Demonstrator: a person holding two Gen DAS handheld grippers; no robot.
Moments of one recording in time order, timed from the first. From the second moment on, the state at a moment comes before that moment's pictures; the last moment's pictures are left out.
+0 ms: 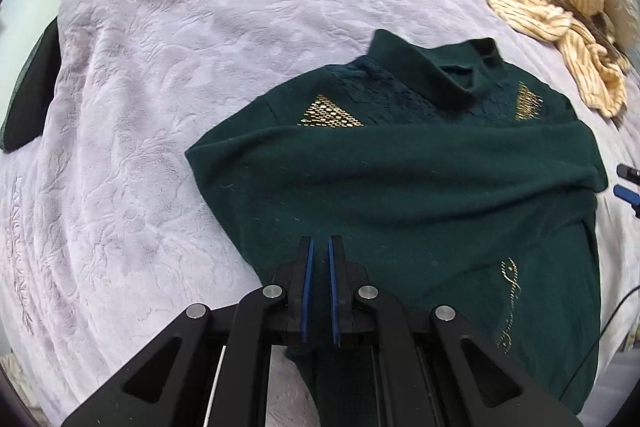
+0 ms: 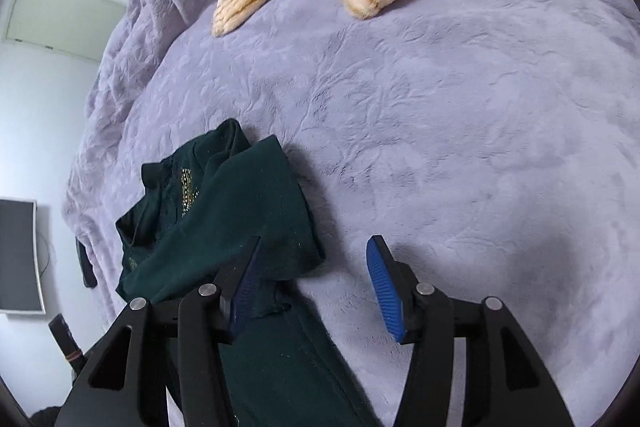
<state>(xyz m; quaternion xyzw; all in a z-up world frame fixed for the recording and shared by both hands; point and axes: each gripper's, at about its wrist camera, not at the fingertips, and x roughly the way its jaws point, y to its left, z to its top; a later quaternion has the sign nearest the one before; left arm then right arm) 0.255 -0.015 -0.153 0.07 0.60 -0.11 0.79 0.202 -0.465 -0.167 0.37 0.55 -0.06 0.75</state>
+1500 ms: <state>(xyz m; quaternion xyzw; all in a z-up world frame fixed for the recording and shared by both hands) 0.207 -0.026 -0.148 0.07 0.62 -0.09 0.78 0.233 -0.388 -0.111 0.23 0.59 0.10 0.77</state>
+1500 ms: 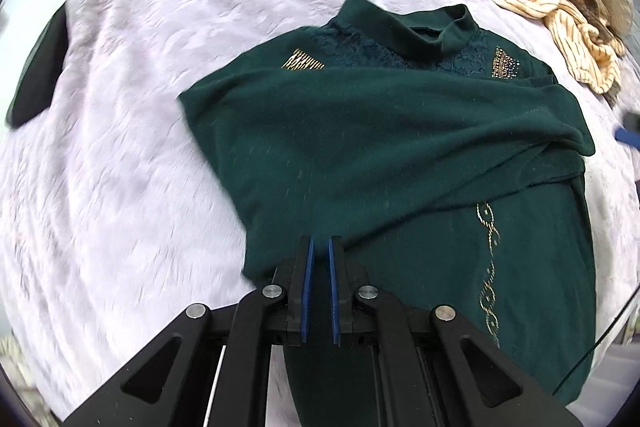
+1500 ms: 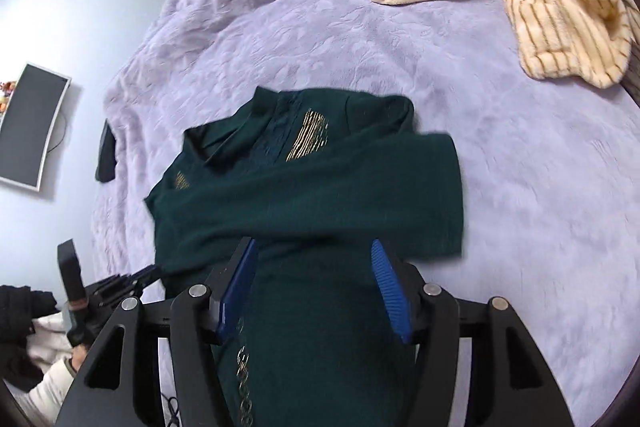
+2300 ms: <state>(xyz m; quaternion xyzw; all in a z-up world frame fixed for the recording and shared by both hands) 0.040 0.032 -0.122 -0.02 0.66 -0.05 0.75 0.042 -0.334 -0.032 0.22 0.59 0.16 0.76</state>
